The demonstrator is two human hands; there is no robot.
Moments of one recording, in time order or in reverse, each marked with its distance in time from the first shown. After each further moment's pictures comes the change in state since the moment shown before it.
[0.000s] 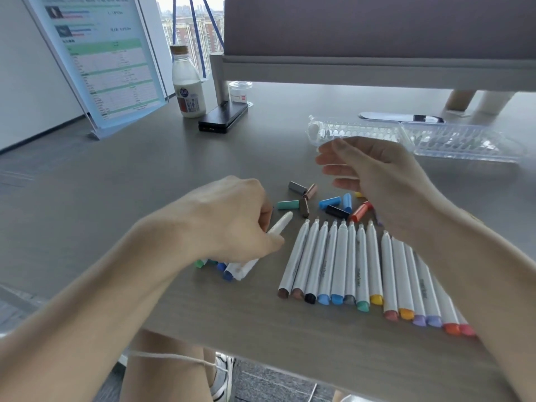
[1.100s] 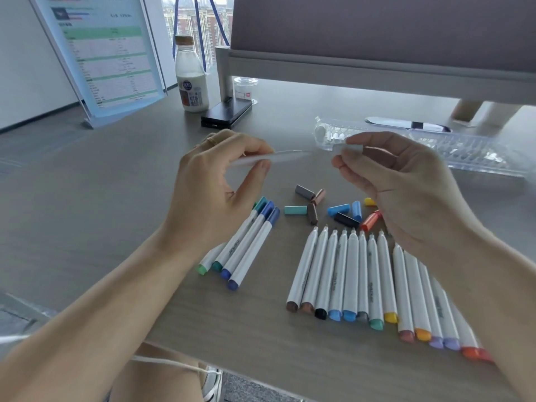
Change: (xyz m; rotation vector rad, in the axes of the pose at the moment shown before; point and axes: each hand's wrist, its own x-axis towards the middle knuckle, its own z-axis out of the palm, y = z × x) left_hand 0.024 -0.036 0.030 -0.410 0.929 0.378; right_hand -0.005 -0.004 0.006 0.256 0.048 -0.077
